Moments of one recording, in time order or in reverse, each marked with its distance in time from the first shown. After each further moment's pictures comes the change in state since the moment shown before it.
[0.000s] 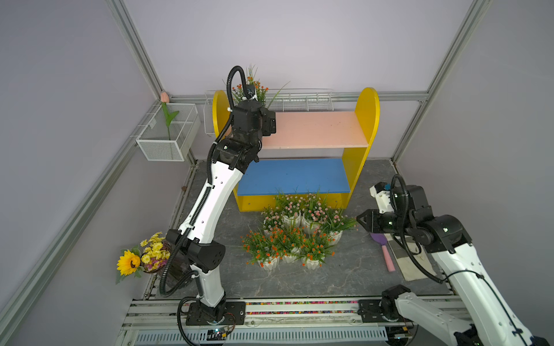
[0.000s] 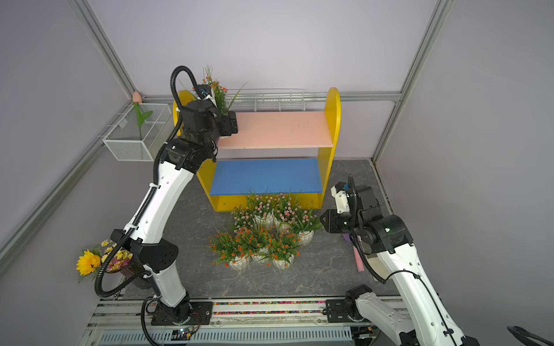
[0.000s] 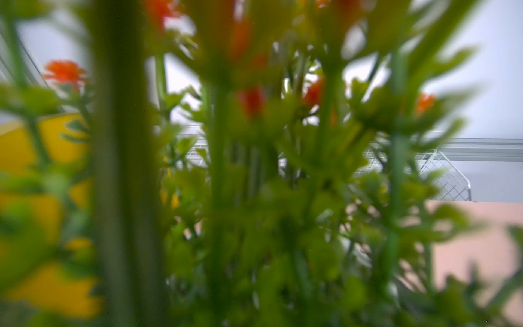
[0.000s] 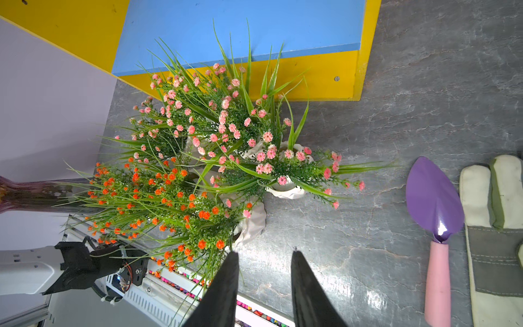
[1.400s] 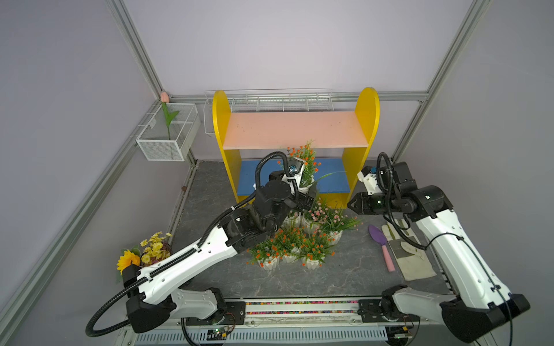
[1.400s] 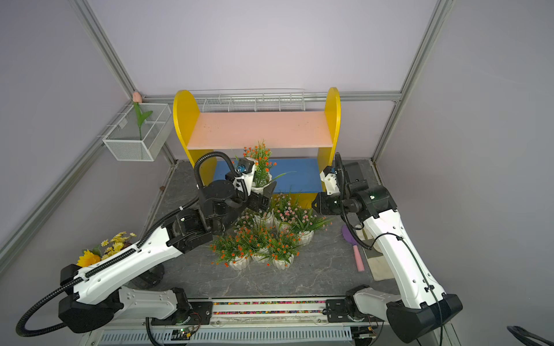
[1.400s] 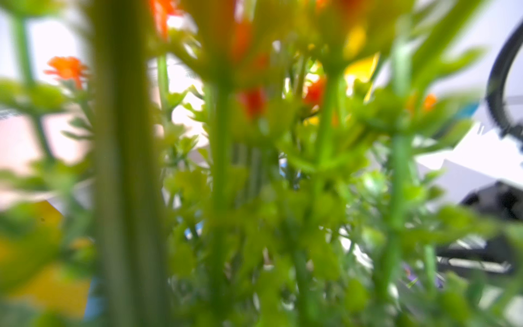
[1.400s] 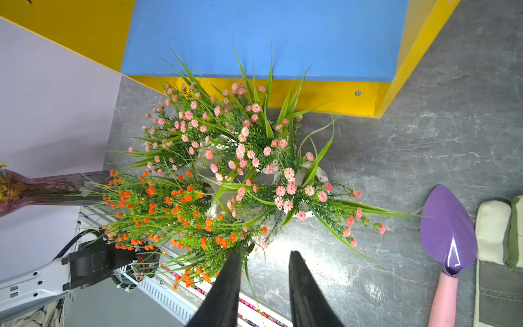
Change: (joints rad) left arm -0.530 -0.577 -0.882 0.282 -0.011 0.048; right arm 0.000 0.256 0.203 -0.036 -0.064 -0.051
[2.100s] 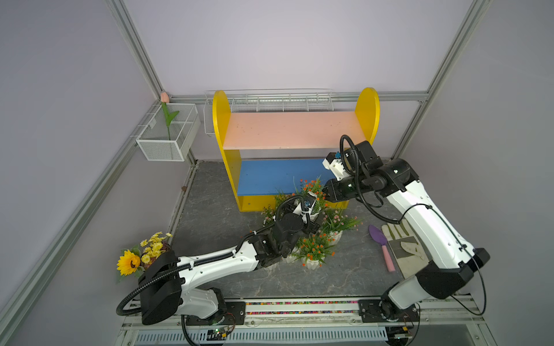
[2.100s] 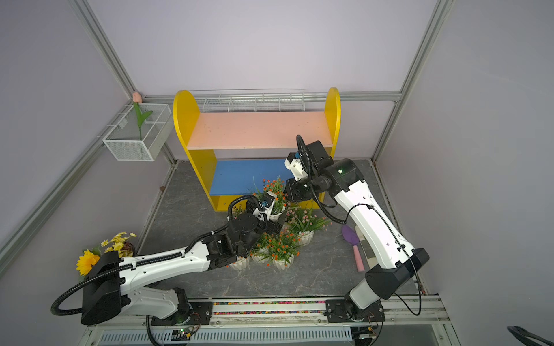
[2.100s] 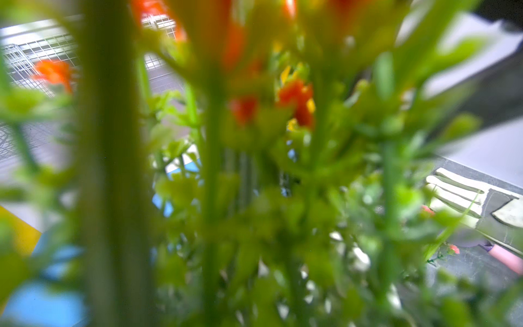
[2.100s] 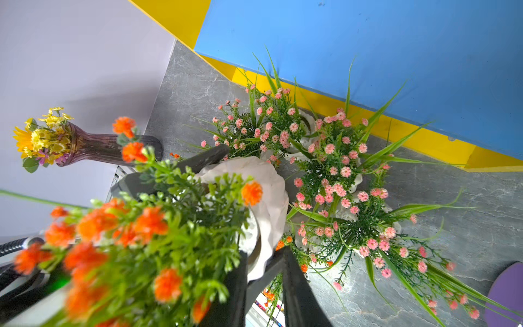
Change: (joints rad) left arm -0.078 0.078 -0.540 0.606 -0.060 0.108; right arm 0.220 0.341 0.465 -0.123 -0.039 -0.005
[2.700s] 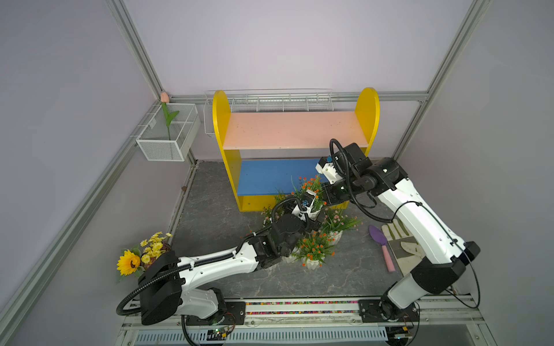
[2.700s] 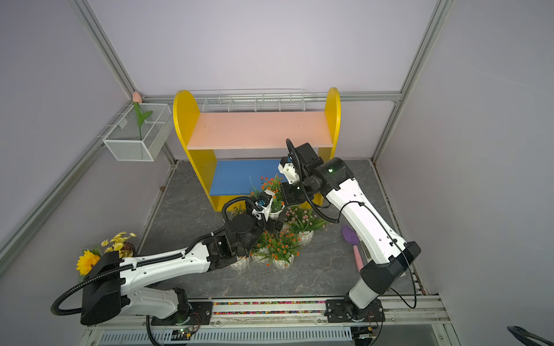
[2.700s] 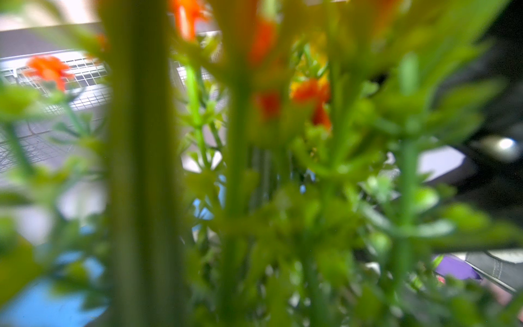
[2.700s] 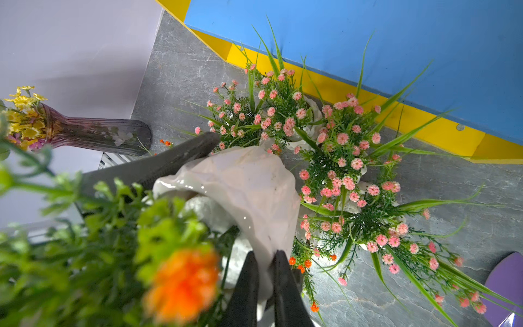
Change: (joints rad) left arm -0.003 -0.002 -0.016 0.116 0.004 0.011; right arm 0.071 0.058 0.036 -0.054 0.044 0.005
